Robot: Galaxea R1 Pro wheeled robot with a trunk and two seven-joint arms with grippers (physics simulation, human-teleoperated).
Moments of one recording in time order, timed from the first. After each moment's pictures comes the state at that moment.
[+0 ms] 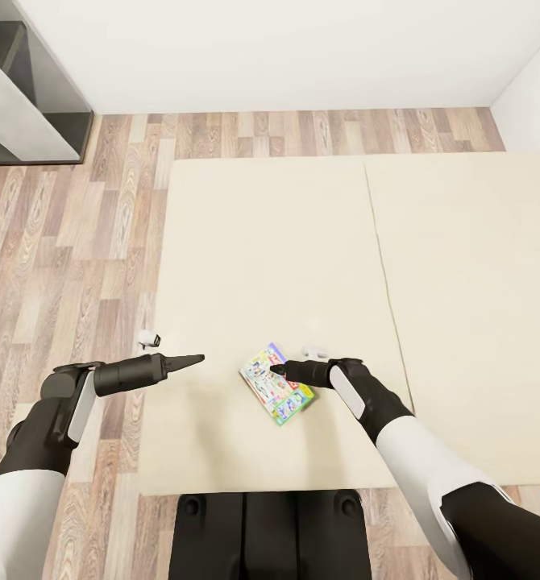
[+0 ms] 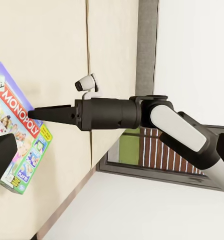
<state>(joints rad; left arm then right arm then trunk) -0.71 0.18 0.17 -1.16 0.16 0.93 -1.35 -0.95 0.07 0.28 -0.61 -0.48 0.58 0.24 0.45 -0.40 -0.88</state>
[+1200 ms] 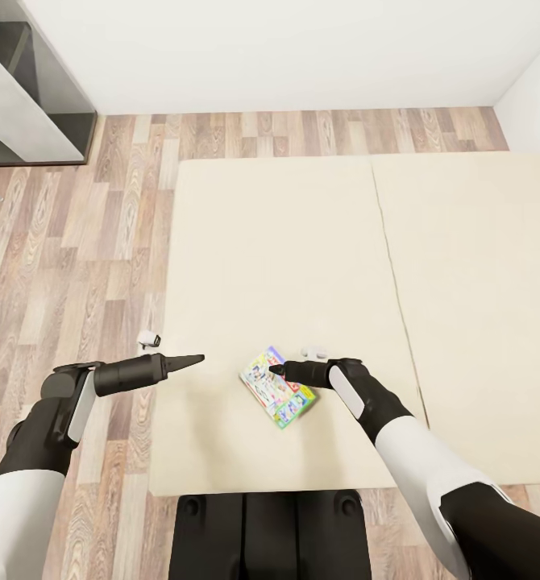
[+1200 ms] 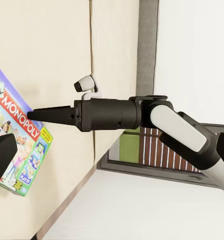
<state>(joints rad) -0.71 0.18 0.17 -1.16 0.16 0.93 -1.35 -0.95 0.08 0.27 -0.61 -0.49 0.59 0.24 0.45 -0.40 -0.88</state>
